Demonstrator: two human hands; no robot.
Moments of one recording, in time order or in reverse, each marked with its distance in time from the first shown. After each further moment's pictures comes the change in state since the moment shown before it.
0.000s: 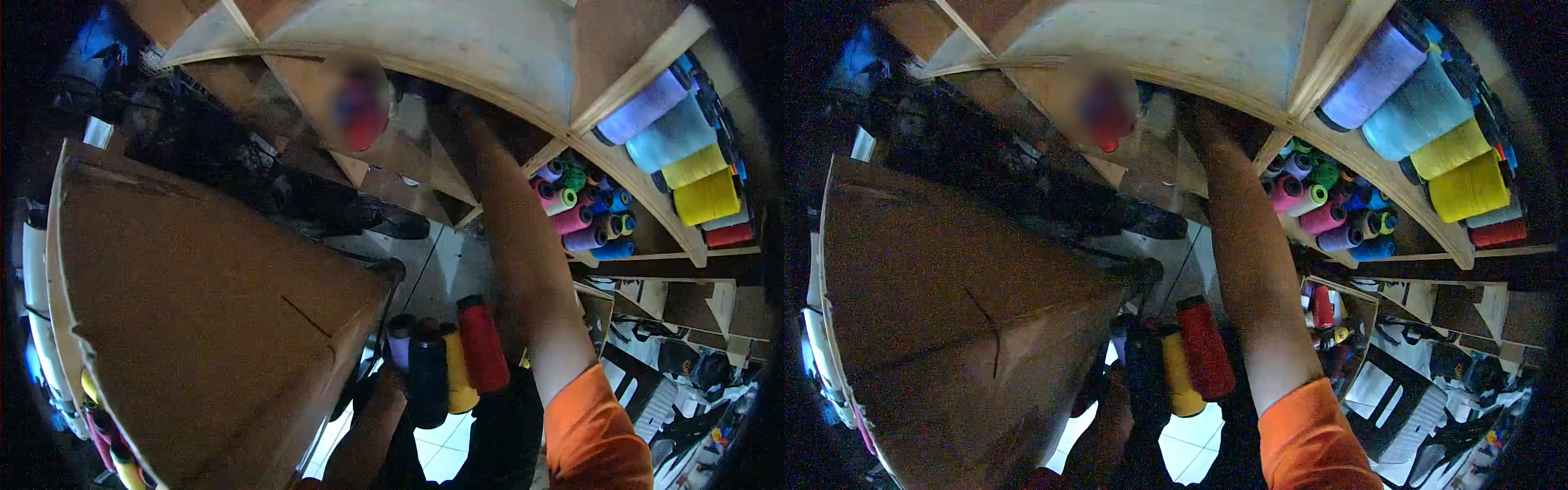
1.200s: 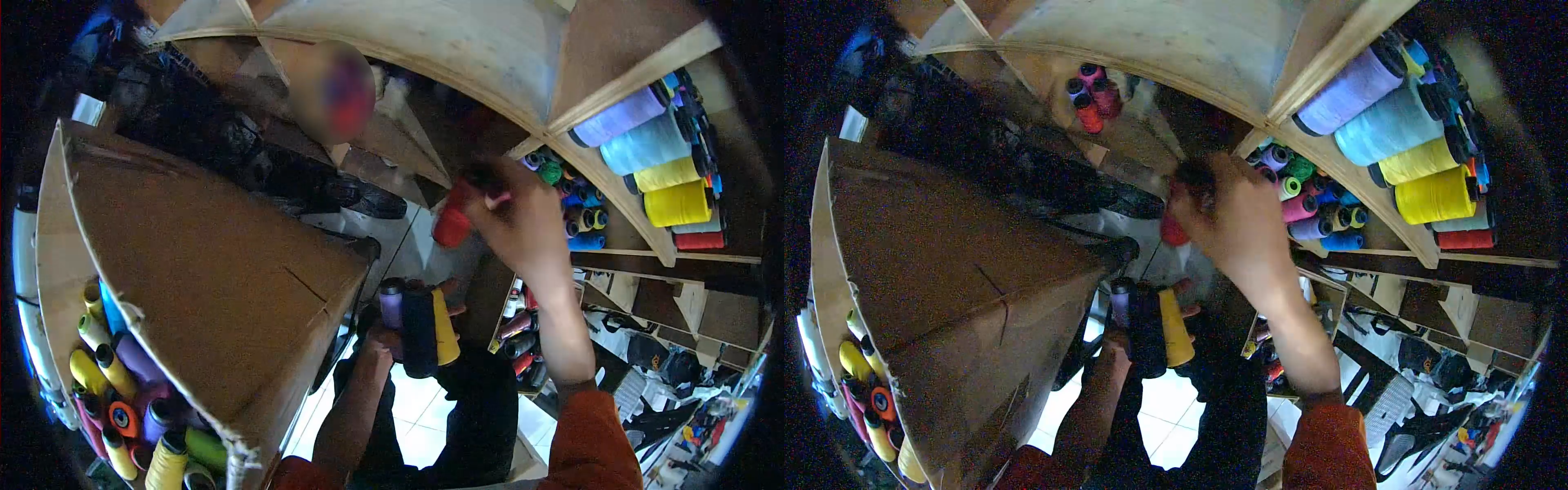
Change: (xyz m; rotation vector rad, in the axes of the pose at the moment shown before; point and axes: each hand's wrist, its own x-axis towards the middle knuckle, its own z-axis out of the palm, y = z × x) left_hand 0.015 -0.001 0.042 -0.195 -0.131 0.052; right_hand -0.082 -0.121 -0.221 0.077 -0.461 0.043
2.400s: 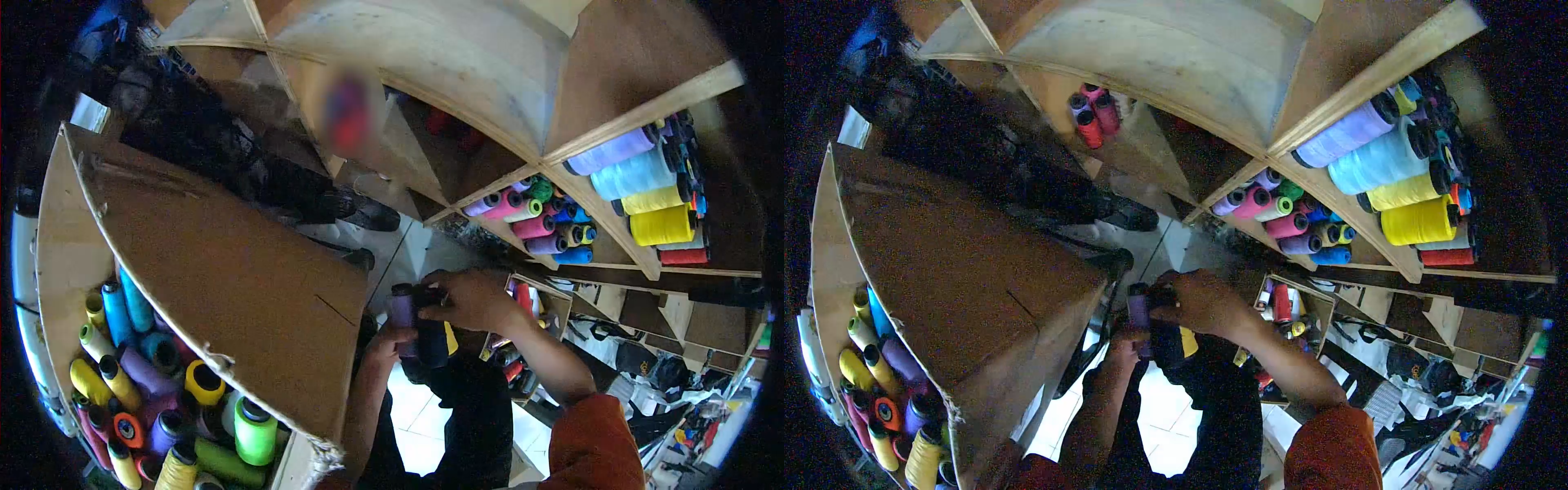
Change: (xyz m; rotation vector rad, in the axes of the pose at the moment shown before) left_hand -0.013 0.002 -0.032 0.416 0.279 0.175; right_hand -0.040 0.016 0.037 0.094 -0.935 0.121
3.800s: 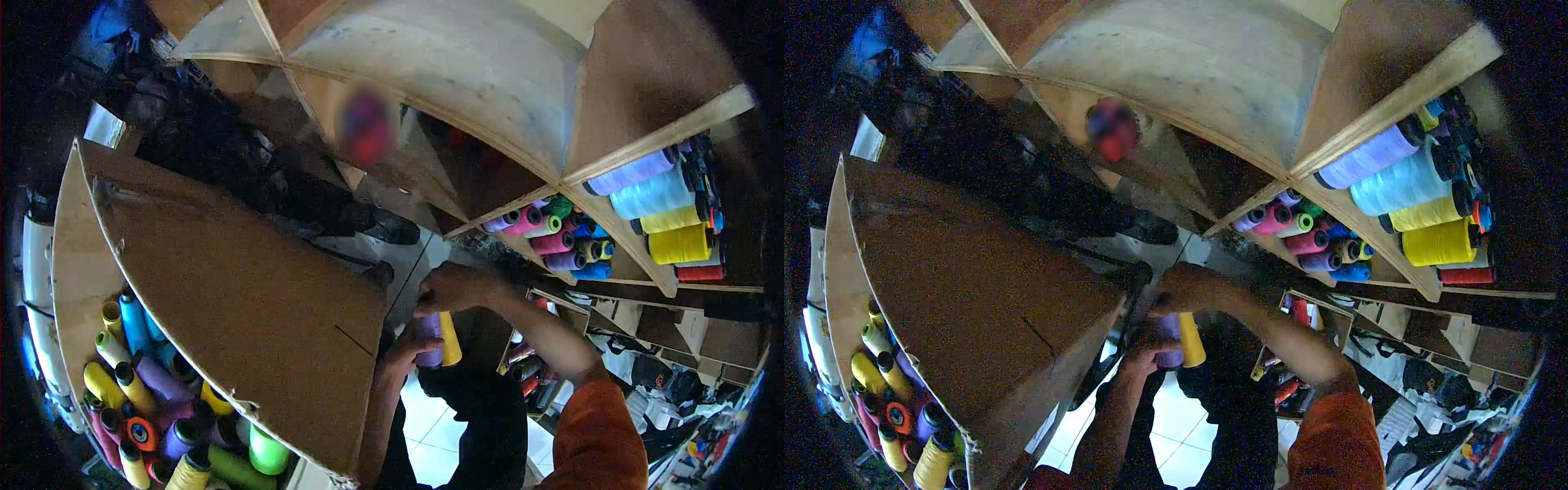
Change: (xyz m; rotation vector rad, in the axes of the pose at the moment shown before) left_hand 0.000 -0.002 -0.027 0.064 0.215 -0.175; right_hand 0.090 0.038 0.011 -0.180 -0.335 -0.223
